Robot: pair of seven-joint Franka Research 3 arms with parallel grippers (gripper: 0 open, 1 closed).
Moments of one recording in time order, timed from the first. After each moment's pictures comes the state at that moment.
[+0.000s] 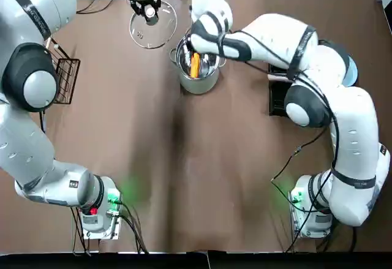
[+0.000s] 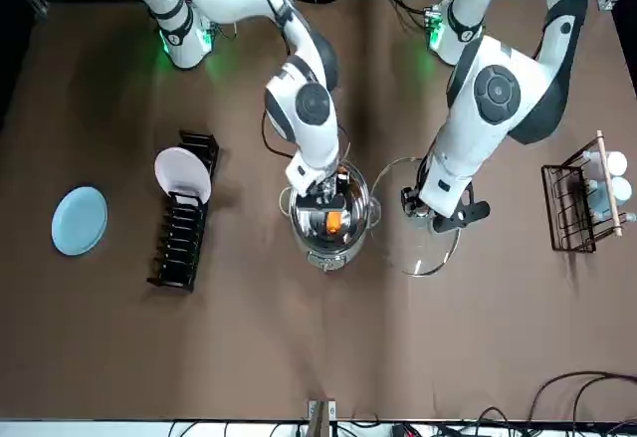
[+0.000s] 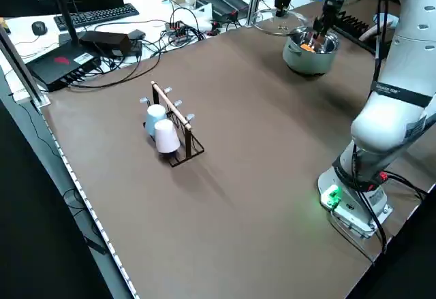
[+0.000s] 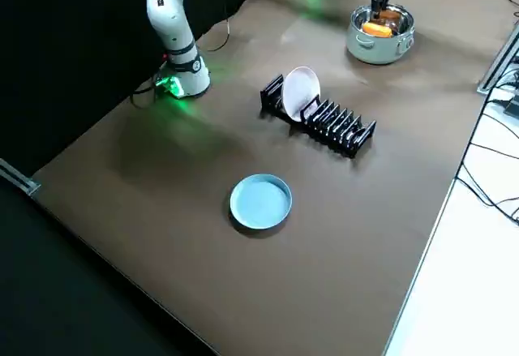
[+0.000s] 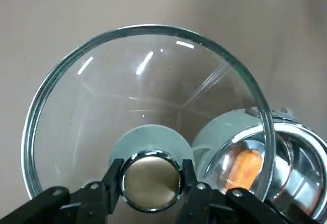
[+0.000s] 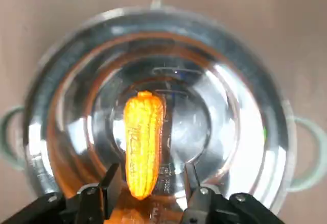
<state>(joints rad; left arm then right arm) -0.13 0.29 -0.35 -1.65 0.06 2.02 -0.73 0.80 0.71 -0.03 -1.26 0.06 2.06 0.82</state>
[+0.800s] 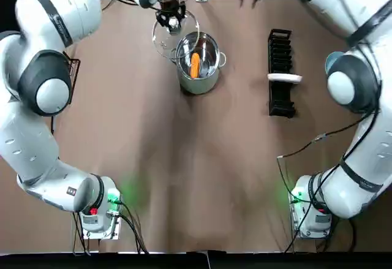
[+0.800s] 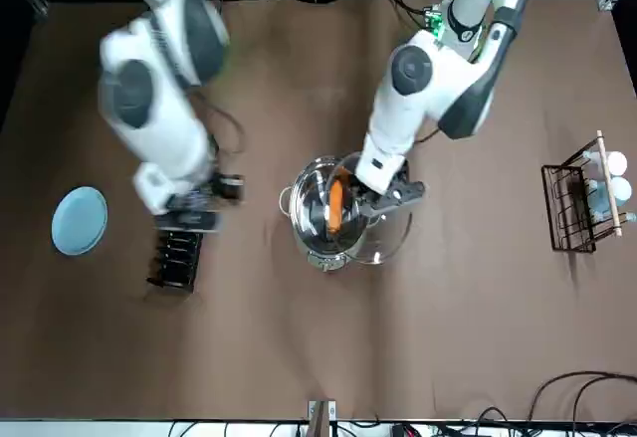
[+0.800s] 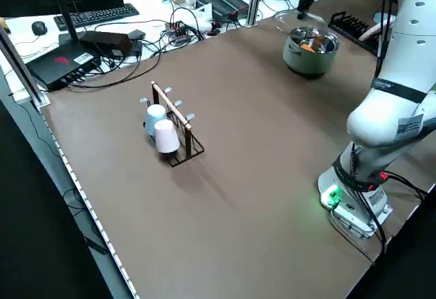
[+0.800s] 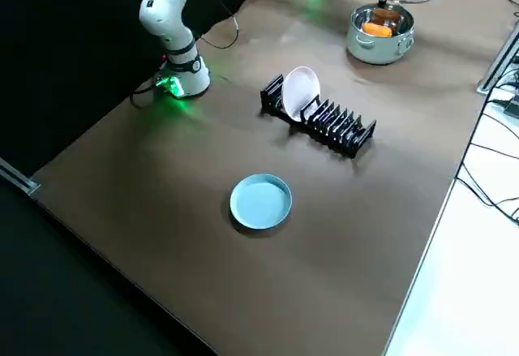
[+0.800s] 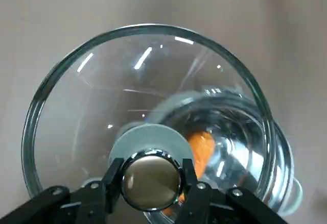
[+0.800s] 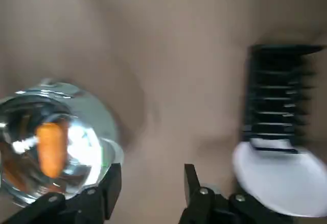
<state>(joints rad) -0.33 0.36 -0.35 -1.64 0.14 2.12 -0.95 0.46 0.42 -0.04 -1.25 0.06 1.65 0.48</state>
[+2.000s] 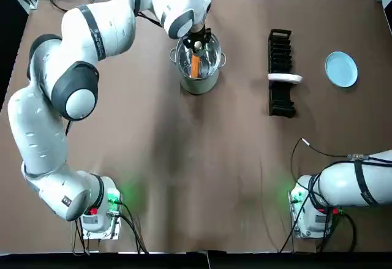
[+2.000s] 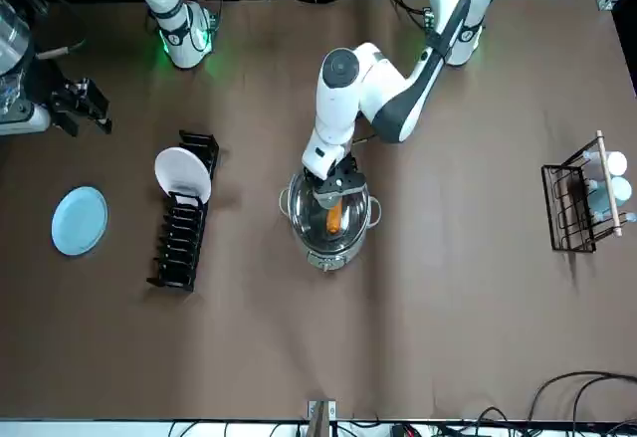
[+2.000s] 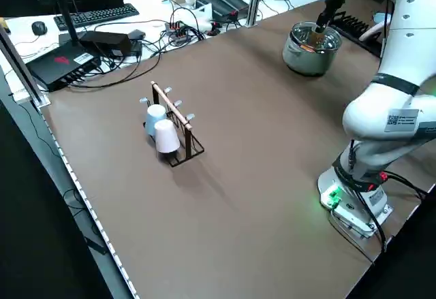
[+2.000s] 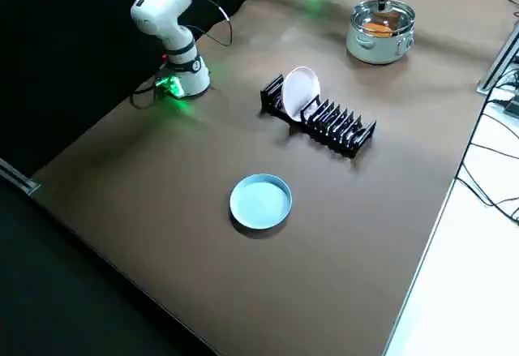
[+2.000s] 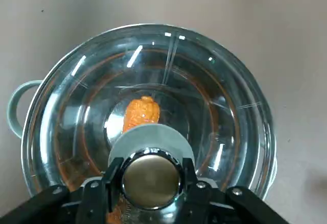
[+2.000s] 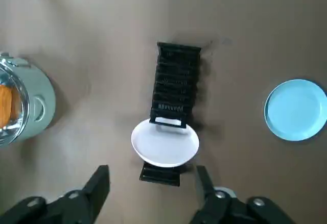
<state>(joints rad) -0.58 0.52 -0.25 -1.59 0.23 2.25 -1.09 0.13 -0.07 -0.03 -1.62 0.05 1.59 0.07</state>
